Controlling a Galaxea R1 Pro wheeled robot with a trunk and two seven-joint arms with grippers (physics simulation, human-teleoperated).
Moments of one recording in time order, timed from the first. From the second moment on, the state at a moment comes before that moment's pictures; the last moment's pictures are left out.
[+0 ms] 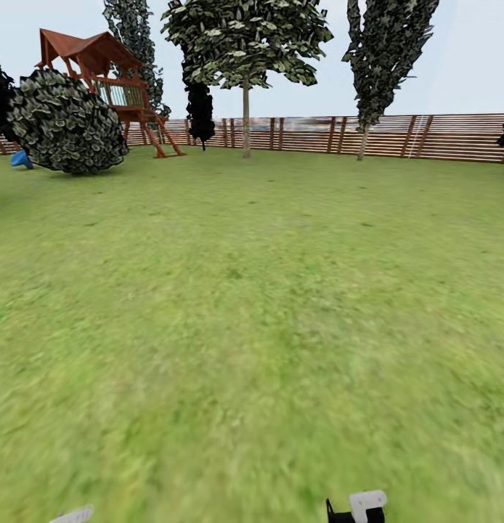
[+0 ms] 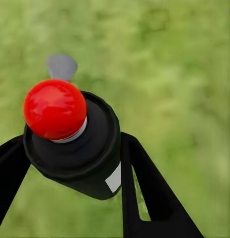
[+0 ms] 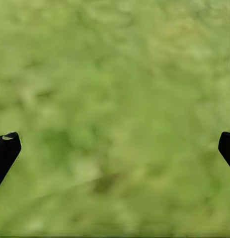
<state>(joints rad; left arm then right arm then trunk) -0.30 0.19 0.71 -0.18 -0.31 -0.41 -0.12 -0.39 0.02 -0.40 -0.06 0.59 -0.56 -0.14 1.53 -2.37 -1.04</state>
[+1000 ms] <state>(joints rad) -0.30 0.19 0.71 -0.18 -0.31 -0.41 -0.12 -0.34 0.01 -0.40 -0.03 0.59 -0.55 -0.14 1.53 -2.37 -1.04</state>
